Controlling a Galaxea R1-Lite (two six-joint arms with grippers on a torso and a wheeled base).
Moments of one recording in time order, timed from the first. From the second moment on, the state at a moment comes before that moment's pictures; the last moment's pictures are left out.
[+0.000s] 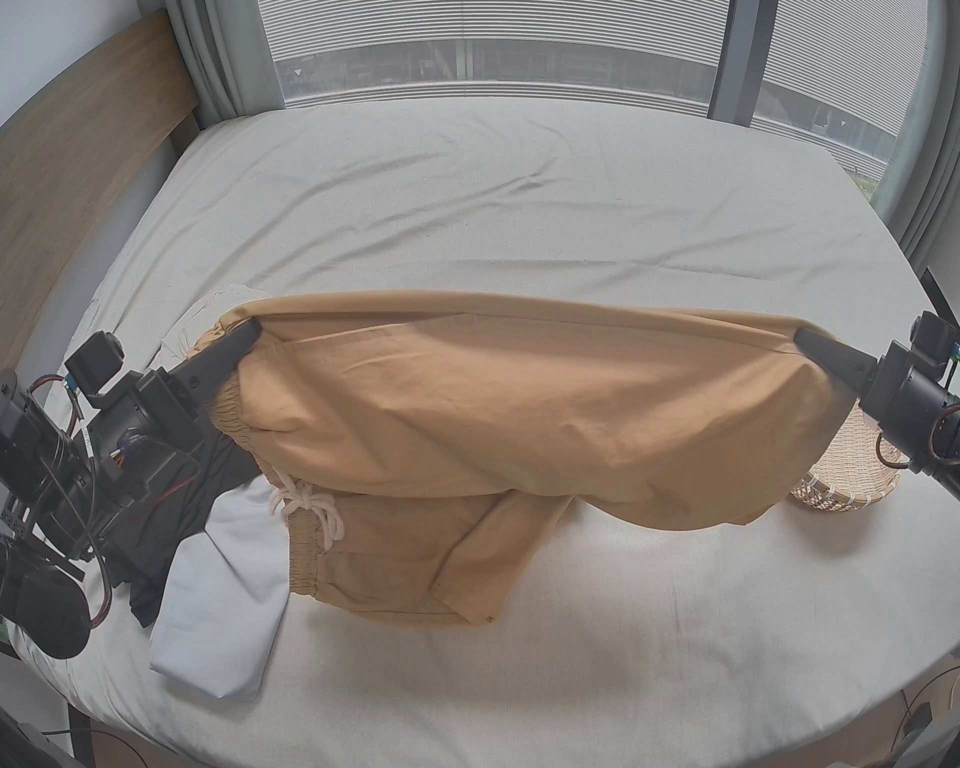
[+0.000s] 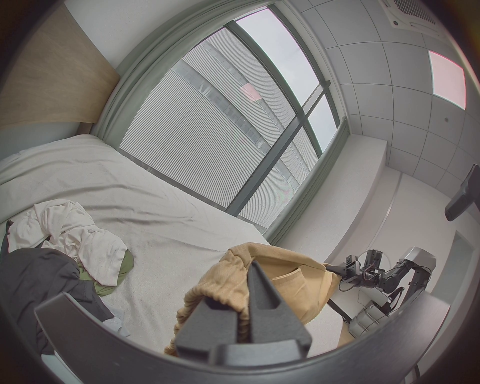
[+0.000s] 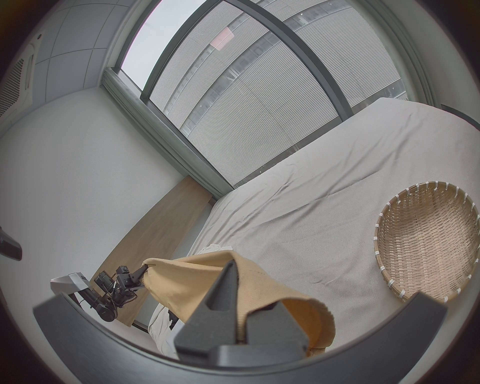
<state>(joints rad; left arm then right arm) -0.18 1.61 -0.39 -1.55 -0.48 -0.52 0.19 1.35 -0.53 -0.90 0.38 0.53</state>
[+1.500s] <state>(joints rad) -0.18 2.05 -0.87 -1.54 -0.29 -0.60 0.20 1.90 -1.07 -0.96 0.37 0.53</state>
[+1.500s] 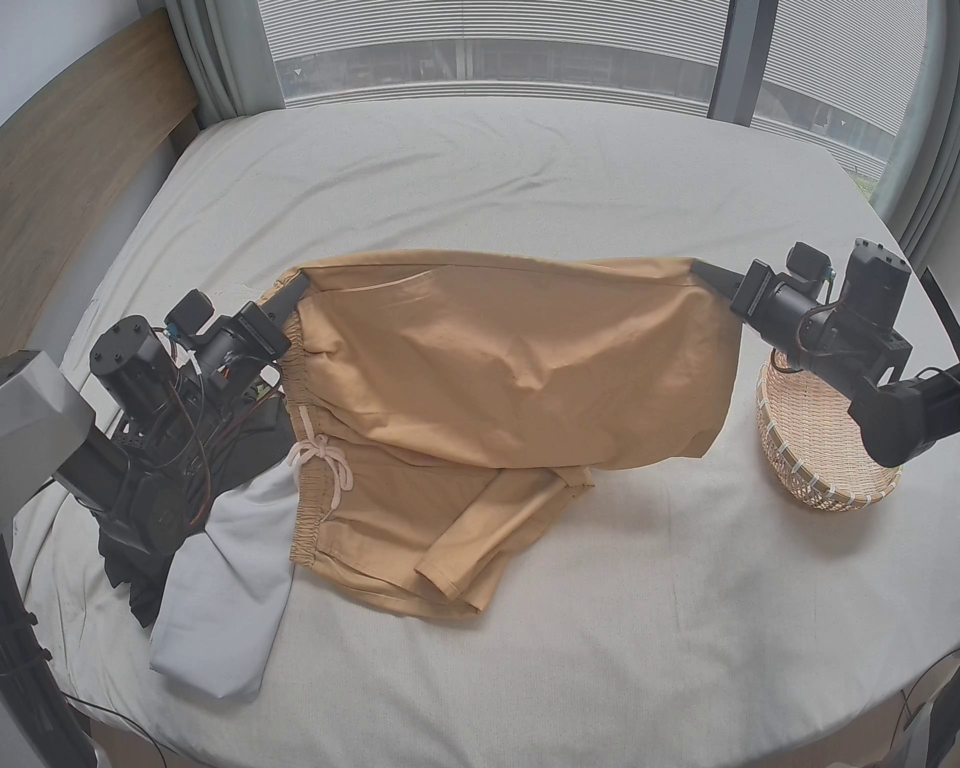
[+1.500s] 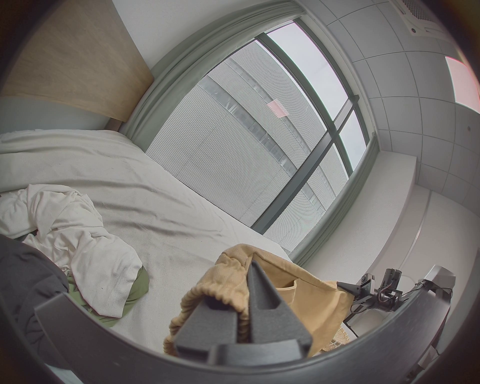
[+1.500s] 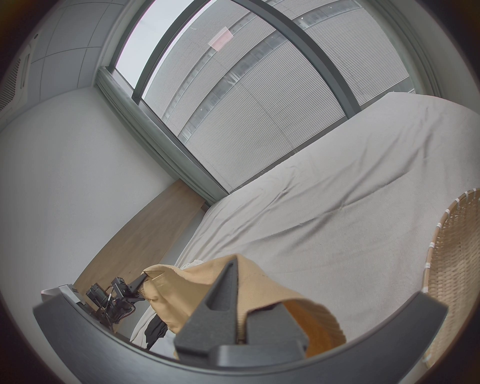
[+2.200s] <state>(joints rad) -0.15 2.21 -1.04 -1.47 -0.28 -0.61 0.16 2.11 -1.21 -1.04 0.35 0.53</state>
